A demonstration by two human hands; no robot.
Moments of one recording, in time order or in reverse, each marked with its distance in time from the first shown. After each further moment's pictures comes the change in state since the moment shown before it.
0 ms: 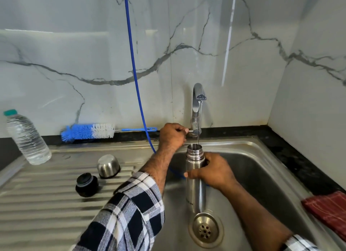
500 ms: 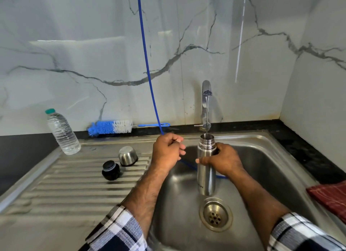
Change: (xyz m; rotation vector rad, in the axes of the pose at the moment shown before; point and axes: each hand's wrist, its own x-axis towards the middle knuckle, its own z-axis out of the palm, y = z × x) left_hand -0.114 0.009 -0.071 -0.168 0.039 -0.078; right_hand -0.005 -0.005 -0.005 0.088 0.014 0.021
